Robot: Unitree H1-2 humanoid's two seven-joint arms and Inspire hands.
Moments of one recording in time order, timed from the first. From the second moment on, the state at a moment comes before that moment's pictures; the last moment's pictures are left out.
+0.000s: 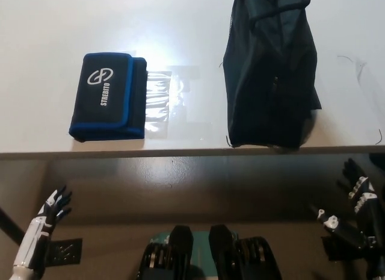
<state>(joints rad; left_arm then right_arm) 0.04 0.29 0.08 0.13 -0.03 -0.31 -0.11 -0.01 -0.12 -0.08 0.07 0.03 -0.29 0.03</state>
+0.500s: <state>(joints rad) -0.07 0.36 0.06 -0.18 -0.09 -0.31 -0.18 -0.06 -0.14 -0.17 -0.12 0.05 -0.36 0.02</state>
